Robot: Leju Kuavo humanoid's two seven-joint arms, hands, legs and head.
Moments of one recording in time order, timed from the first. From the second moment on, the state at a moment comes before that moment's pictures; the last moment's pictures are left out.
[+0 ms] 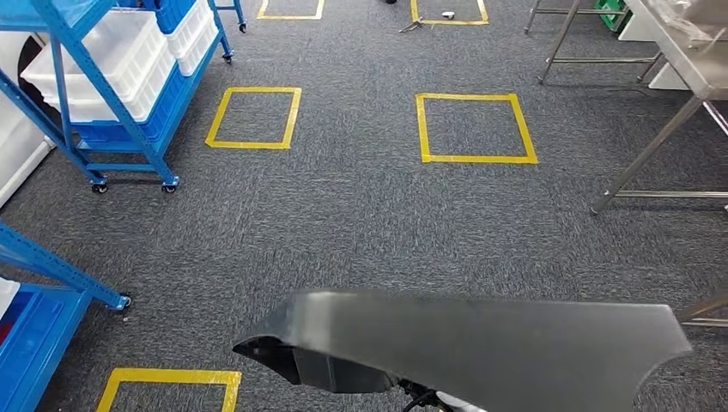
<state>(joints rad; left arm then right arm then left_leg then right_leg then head) -0.07 -0.05 1.30 -0.24 -1.05 0.20 -0.17 -0.19 -0.07 0.66 -1.62 0.05 0.35 -0.53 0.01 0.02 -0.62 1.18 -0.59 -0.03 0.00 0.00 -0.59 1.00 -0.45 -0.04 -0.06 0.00</state>
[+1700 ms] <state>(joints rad) -0.07 -0.01 1.33 -0.25 -1.04 0.16 -0.18 -0.16 -0.03 0.62 -1.61 0.09 0.36 -0.53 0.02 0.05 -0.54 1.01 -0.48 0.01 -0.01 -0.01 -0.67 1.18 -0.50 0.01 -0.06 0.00</state>
